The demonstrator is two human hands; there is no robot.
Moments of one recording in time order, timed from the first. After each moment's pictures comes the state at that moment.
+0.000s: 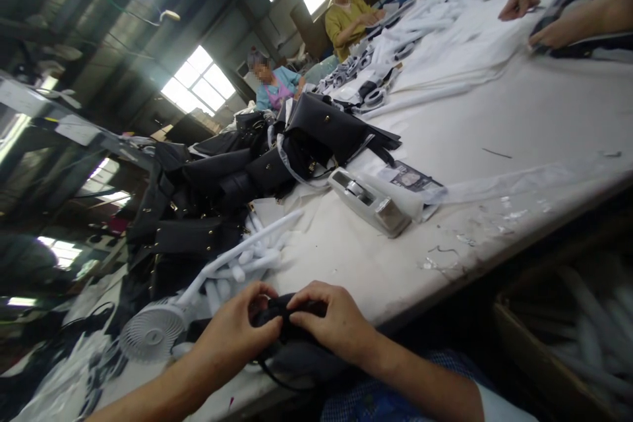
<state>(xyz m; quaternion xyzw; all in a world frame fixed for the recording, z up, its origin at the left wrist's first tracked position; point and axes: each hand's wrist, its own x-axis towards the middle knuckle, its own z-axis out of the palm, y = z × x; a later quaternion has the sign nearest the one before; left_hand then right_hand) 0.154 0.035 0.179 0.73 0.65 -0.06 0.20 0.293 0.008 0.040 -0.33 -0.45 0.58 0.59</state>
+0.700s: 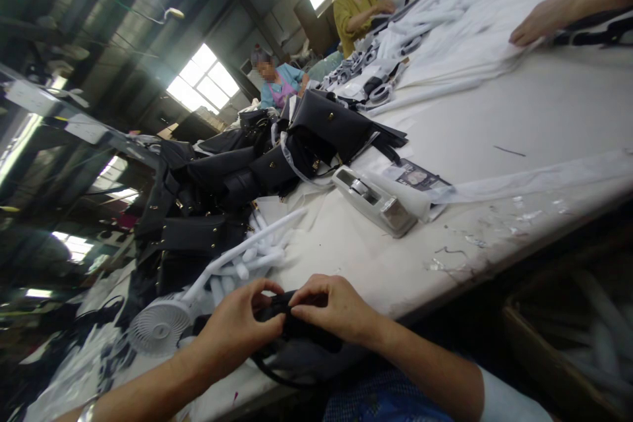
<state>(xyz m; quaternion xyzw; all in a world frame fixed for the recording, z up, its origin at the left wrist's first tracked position) 0.152 0.041 0.178 0.69 0.67 -0.07 0.25 0.303 0.026 0.039 -0.30 -0.50 0.61 0.54</state>
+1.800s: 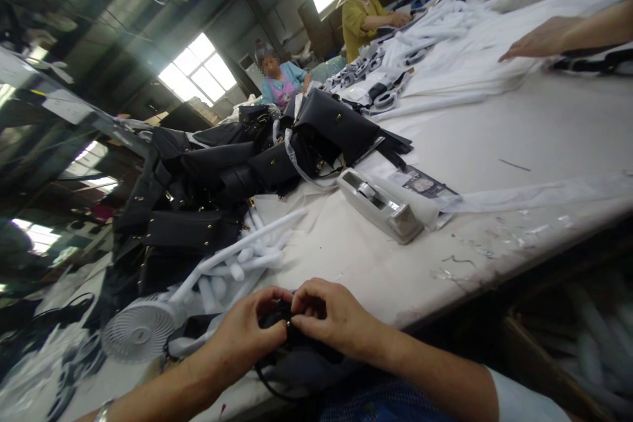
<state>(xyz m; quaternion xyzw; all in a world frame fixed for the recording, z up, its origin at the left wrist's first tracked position) 0.138 0.045 0.157 0.68 0.61 0.03 0.40 0.292 0.028 0.045 -0.31 -0.55 0.58 0.52</state>
